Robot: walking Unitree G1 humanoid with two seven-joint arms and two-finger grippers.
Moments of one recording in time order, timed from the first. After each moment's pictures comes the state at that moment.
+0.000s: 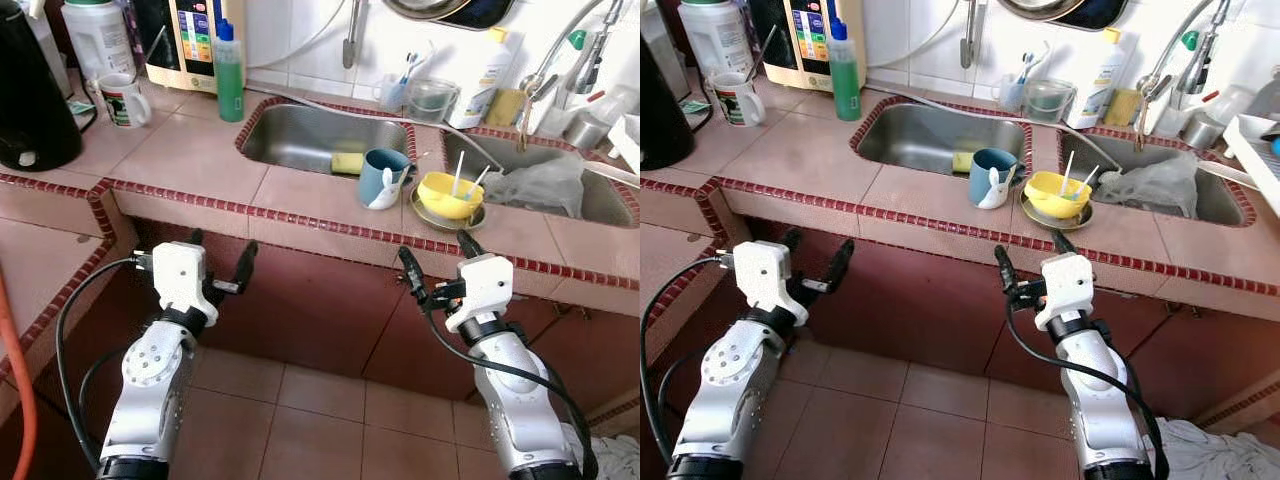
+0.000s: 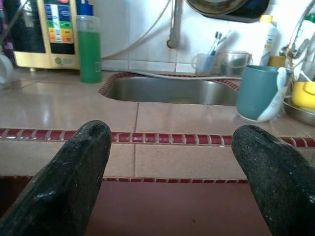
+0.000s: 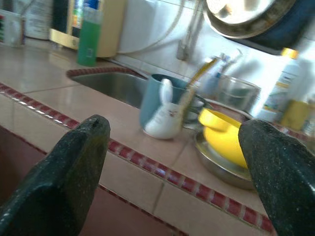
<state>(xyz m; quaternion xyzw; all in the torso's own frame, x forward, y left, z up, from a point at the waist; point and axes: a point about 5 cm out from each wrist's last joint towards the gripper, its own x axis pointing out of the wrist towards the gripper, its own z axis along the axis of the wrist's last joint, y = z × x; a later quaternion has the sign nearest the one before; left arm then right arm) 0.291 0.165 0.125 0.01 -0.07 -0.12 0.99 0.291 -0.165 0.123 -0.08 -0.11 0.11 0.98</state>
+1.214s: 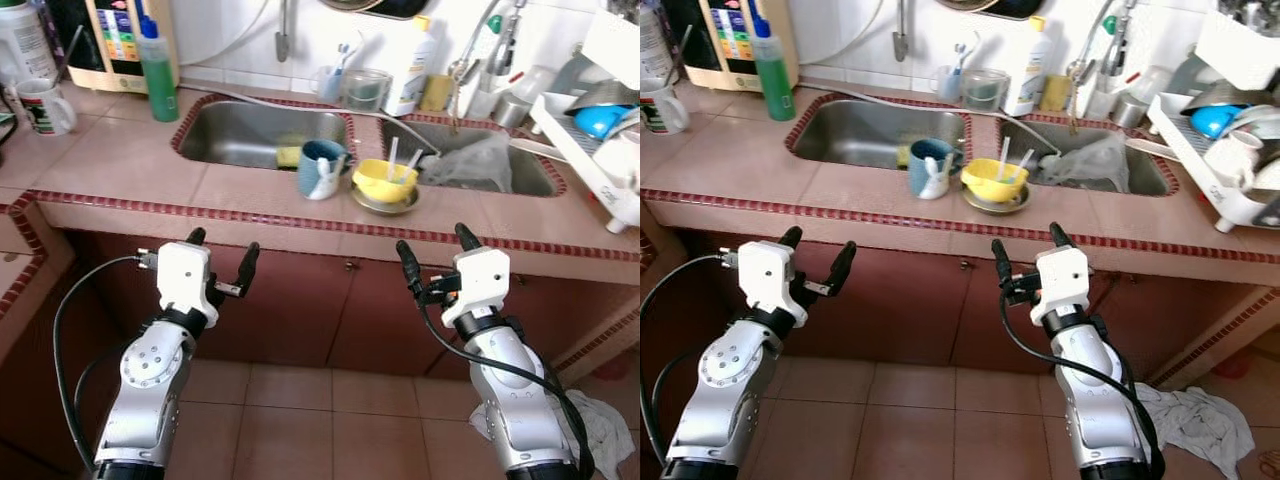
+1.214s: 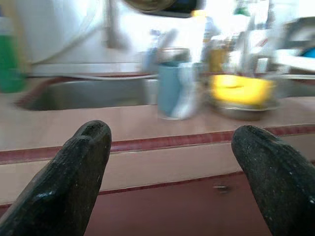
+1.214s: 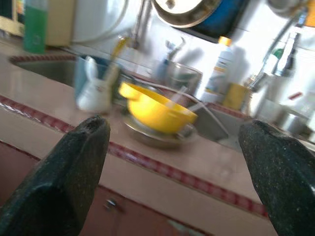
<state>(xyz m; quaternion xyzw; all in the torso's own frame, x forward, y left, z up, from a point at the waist) 0.288 0.150 0.127 0.02 -0.07 -0.15 0.99 0.290 -0.166 0.130 -0.09 -0.12 0.11 0.98</state>
